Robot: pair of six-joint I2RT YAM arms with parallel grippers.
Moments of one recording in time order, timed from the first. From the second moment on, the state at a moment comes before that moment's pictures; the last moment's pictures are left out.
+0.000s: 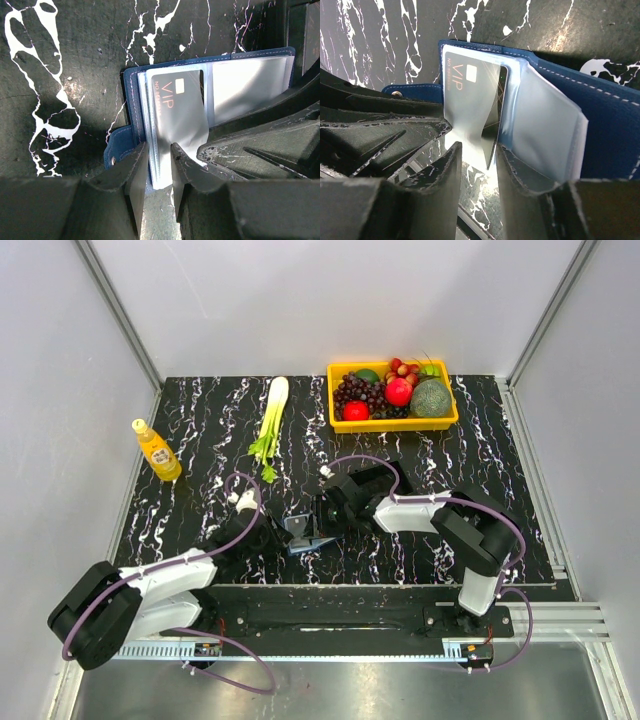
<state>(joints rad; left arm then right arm) -0.69 1.09 0.23 0.15 -0.09 -0.97 0.89 1.81 0.91 0.11 -0.26 0.82</state>
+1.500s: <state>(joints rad) -0.60 0.68 0.31 -0.43 -0.22 -0.92 0.87 1.66 0.95 -0.04 -0.27 0.71</state>
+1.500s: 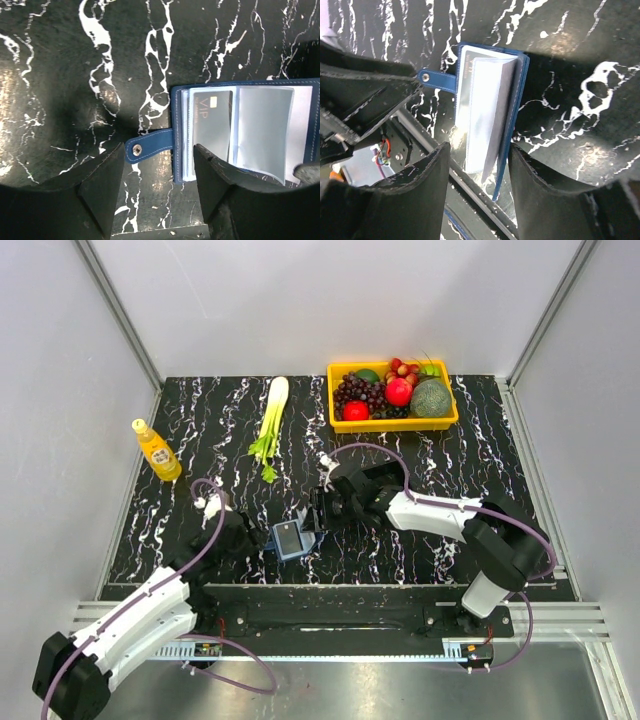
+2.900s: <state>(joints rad) -0.51 0.61 0.26 -0.43 -0.17 -0.94 0.96 1.87 1.12 -0.03 -0.44 0.69</state>
